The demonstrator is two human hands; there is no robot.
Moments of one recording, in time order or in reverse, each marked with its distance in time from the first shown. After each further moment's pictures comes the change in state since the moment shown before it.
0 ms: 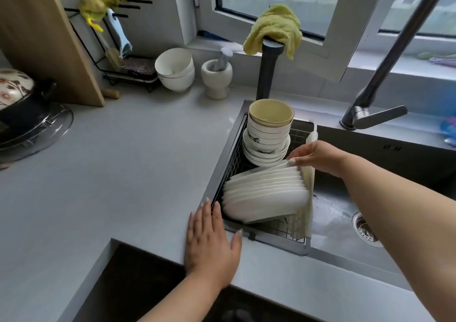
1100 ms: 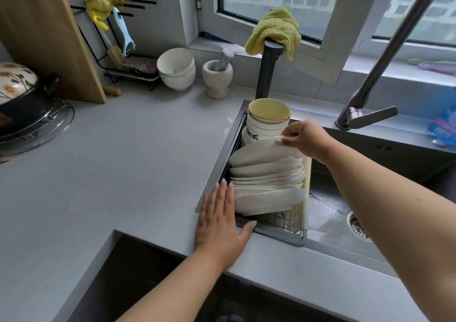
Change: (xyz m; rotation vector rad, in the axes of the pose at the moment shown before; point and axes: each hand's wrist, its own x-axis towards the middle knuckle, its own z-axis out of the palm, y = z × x) left_hand 0.014 0.004 -0.006 -0.117 0.010 0.162; right_hand -0.015 -0.055 0.008 -0.056 0.286 -0.192
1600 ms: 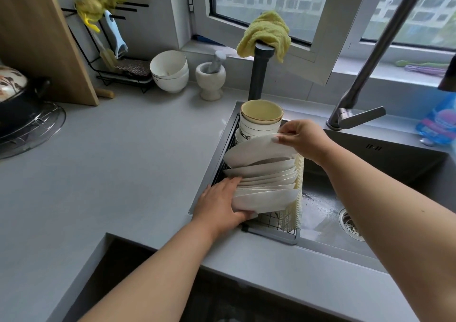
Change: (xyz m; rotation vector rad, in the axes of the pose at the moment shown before) left_hand 0.047 -0.002 -0.021 -0.221 -0.048 0.119; right_hand -0.017 -0.009 -0.007 0.074 0.085 0.002
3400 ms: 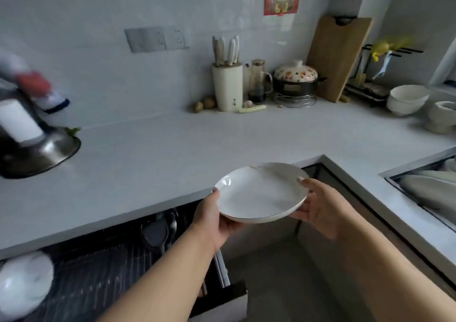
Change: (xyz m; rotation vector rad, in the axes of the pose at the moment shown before) left_hand -0.553 0.051 -0.036 -1.843 1.195 -0.843; right_hand -0.431 -0.201 0.164 0.703 -0.943 0.213
